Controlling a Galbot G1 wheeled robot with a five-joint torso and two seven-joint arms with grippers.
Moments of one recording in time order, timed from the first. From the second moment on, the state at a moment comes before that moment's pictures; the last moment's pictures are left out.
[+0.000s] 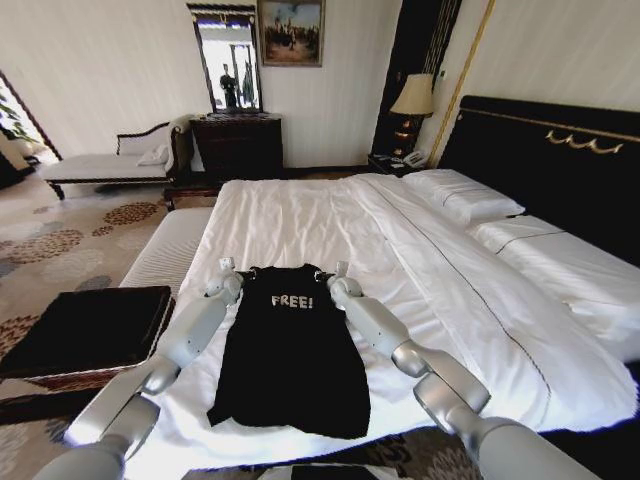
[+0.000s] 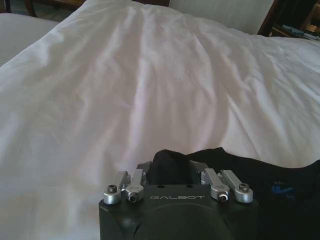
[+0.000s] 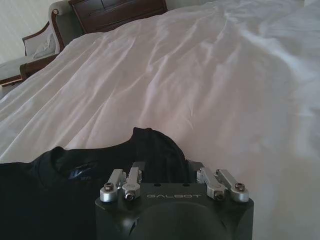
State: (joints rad) left arm 0.46 -1.10 0.02 -1.13 -1.03 0.44 -0.29; right arm -0.37 1.39 -0.19 0.92 0.94 -0.29 0.22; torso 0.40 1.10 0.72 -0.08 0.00
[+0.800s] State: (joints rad) left arm 1.35 -0.92 -0.56 -1.95 -0.88 0.32 -0.19; right arm -0.85 0.96 0.09 1.69 0.99 -0.31 0.26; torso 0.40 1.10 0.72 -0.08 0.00
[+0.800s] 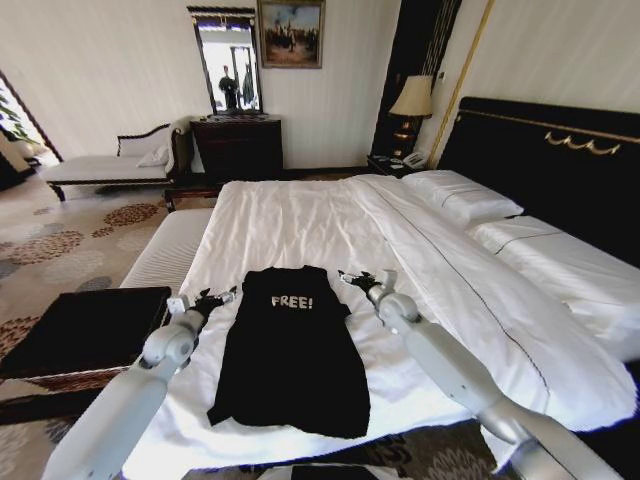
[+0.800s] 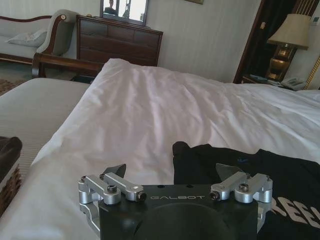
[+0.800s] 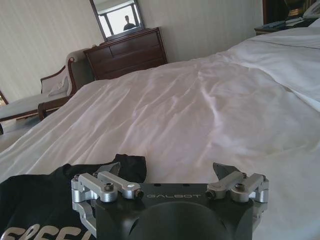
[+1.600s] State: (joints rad) left arm 1.89 -1.13 -0.82 -2.14 -0.79 0.20 -0.04; right arm -1.69 1.03 0.51 2.15 0.97 -0.33 0.12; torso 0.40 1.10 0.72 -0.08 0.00
